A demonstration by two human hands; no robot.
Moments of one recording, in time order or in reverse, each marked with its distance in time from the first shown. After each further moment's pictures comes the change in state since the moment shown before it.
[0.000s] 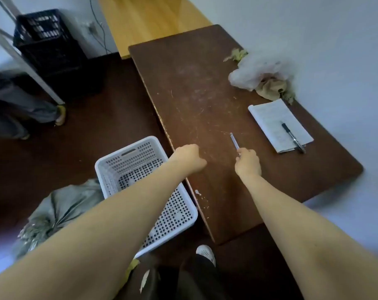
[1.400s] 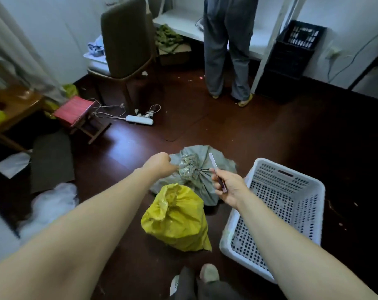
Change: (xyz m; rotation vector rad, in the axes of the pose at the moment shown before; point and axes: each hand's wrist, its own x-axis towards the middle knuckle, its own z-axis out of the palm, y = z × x) left_hand -0.412 -0.520 -0.003 -0.482 0.418 -0.930; right_hand -0.406 -0.349 0.303 0.680 -1.313 0.010
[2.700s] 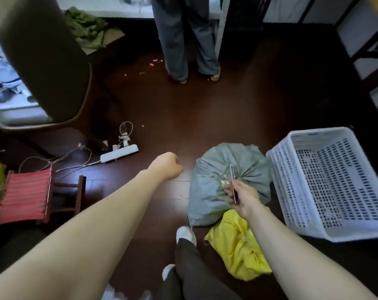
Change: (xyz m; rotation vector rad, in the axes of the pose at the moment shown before) left_hand 0.414 -0.191 -0.211 0.212 -0.309 0.407; right_hand 0.320 0.025 0.312 0.394 0.710 -0.049
